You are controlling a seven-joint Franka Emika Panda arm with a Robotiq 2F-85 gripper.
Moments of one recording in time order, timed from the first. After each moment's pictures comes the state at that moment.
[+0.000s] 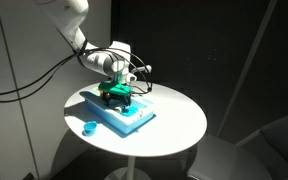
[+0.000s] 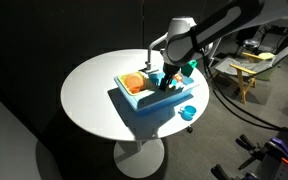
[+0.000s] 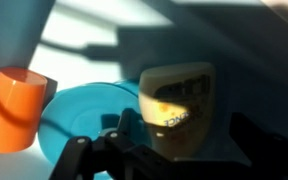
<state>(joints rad) -0.03 0.63 0.08 -1.75 0.01 2.39 -0.35</state>
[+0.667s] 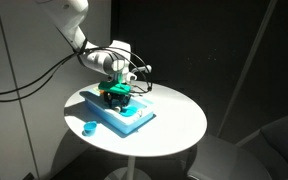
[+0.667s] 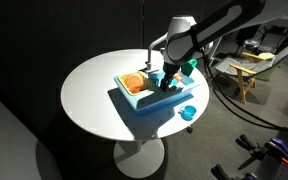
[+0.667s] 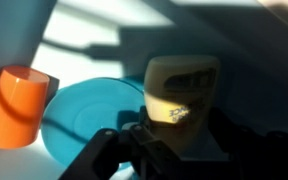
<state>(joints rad) -0.03 0.63 0.08 -1.75 0.01 2.39 -0.35</state>
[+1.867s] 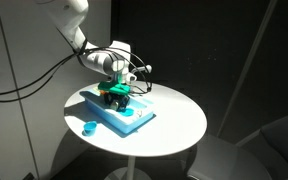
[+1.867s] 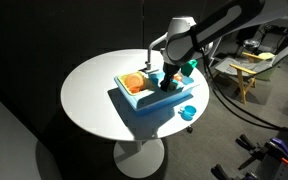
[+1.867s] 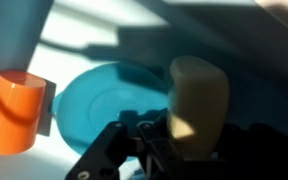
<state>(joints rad) -0.03 0.63 0.08 -1.75 0.01 2.38 -0.34</state>
